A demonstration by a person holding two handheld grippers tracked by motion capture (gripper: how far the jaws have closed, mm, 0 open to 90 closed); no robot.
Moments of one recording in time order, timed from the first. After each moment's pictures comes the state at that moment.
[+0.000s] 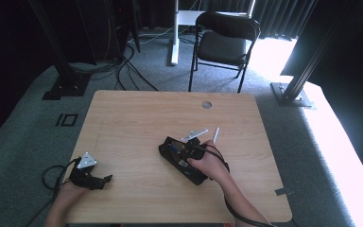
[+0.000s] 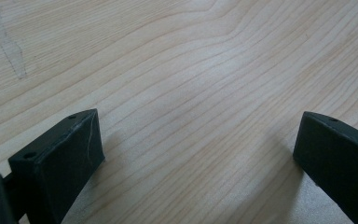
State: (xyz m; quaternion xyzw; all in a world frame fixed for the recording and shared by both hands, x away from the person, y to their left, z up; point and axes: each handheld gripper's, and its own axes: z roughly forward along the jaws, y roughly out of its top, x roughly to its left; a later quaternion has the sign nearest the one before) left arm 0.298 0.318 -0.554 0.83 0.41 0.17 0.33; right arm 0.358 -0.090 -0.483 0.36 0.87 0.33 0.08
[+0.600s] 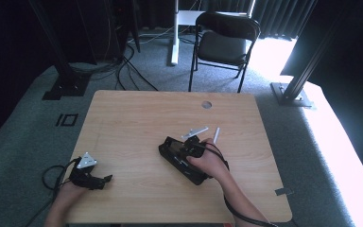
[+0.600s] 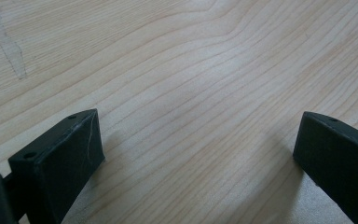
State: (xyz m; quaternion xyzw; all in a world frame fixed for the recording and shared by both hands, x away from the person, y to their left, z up) left arm 0.298 0.318 -0.554 0.83 0.41 0.18 0.33; right arm 0.363 -0.092 -0.476 0.36 0.86 0.35 0.07
